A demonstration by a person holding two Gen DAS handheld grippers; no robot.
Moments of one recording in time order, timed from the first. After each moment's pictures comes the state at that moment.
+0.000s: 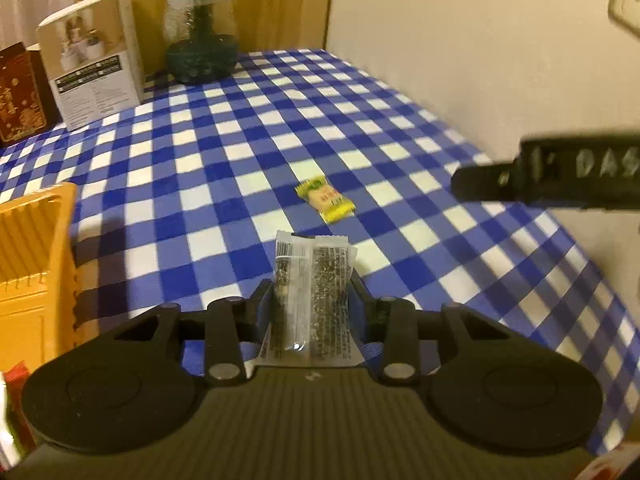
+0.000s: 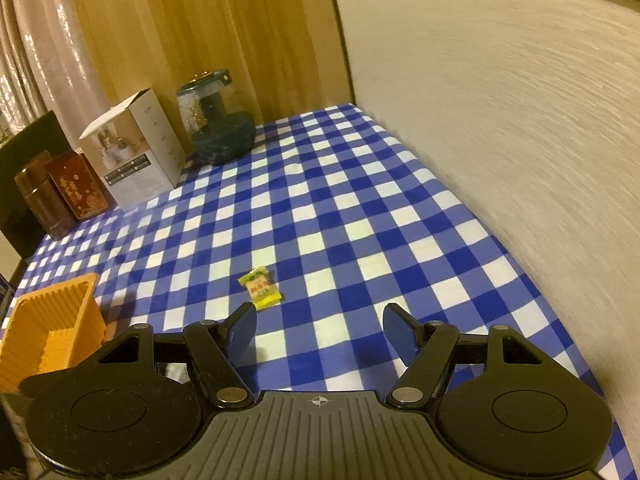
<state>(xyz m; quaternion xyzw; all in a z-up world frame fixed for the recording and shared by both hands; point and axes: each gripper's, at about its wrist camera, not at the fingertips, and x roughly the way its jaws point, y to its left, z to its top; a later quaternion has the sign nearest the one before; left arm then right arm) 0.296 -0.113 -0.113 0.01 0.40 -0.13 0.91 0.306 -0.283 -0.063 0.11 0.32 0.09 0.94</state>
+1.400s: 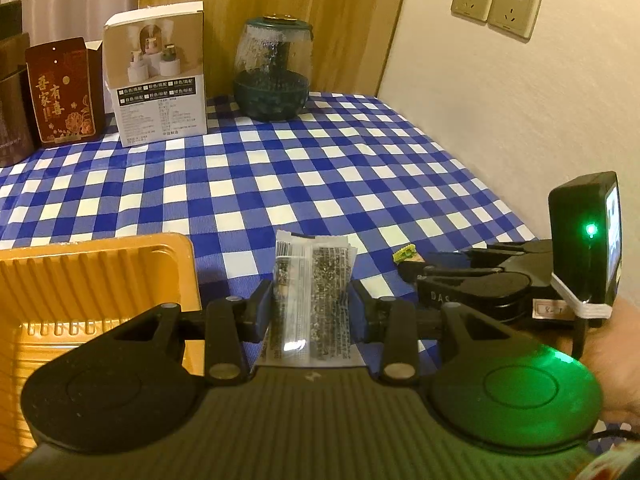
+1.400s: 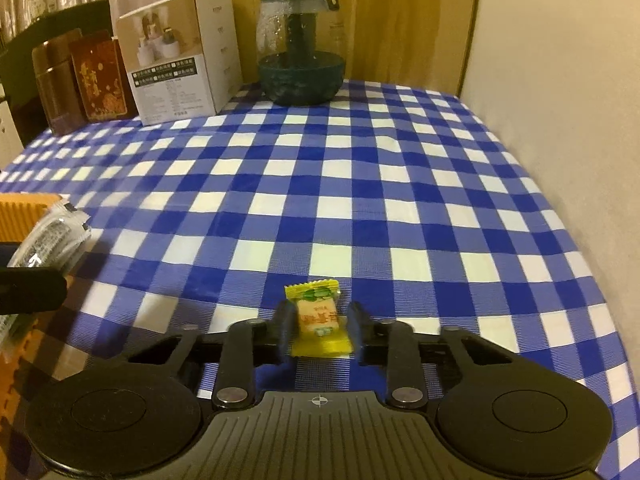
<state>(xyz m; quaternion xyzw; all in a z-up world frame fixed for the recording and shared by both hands) 0.329 -0.023 -0.086 -0.04 0.37 -0.11 0.92 0.402 -0.191 -0.124 -0.04 0.33 0.16 0.93</state>
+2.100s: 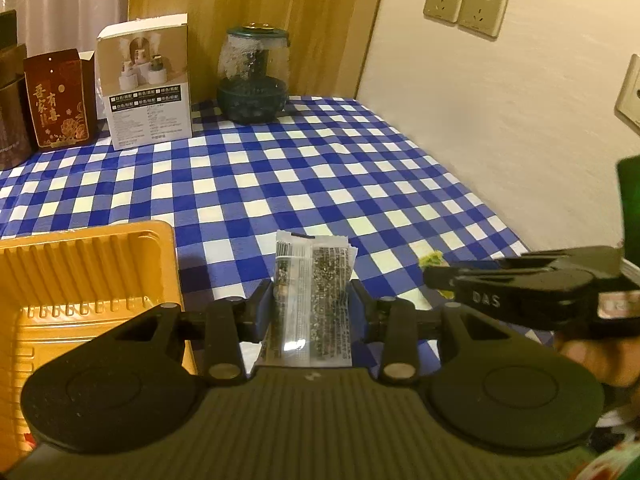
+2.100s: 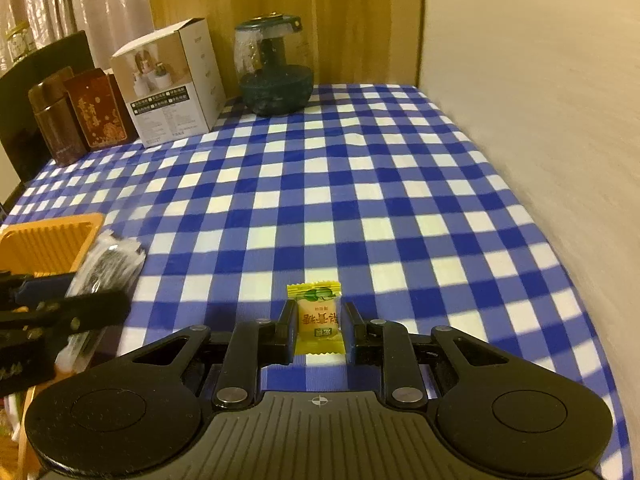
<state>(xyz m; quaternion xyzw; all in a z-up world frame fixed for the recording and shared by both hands) 0.294 -0.035 -0.071 -0.04 0.36 -0.13 0.92 0.331 -0.209 -0.088 0.01 0.35 0.12 0.93</state>
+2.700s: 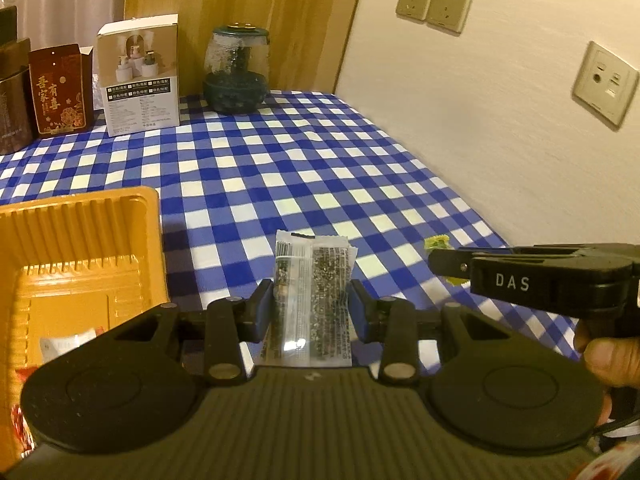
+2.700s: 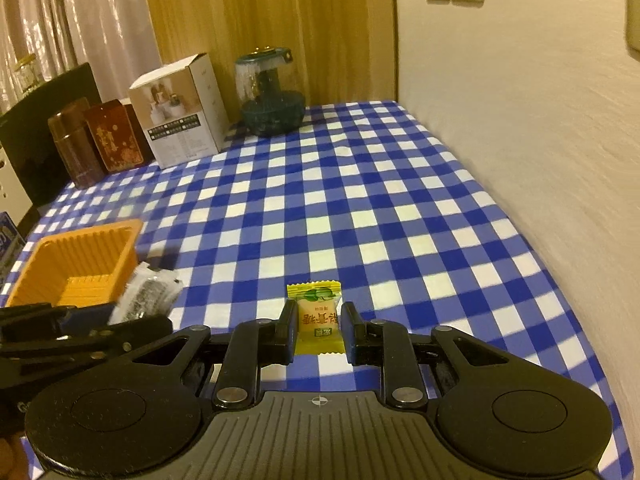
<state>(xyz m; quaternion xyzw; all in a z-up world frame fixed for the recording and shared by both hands) 0.237 -0.047 -0.063 -0.05 0.36 -0.14 0.92 0.256 -0.224 -0.060 0.05 0.33 0.11 0.94</state>
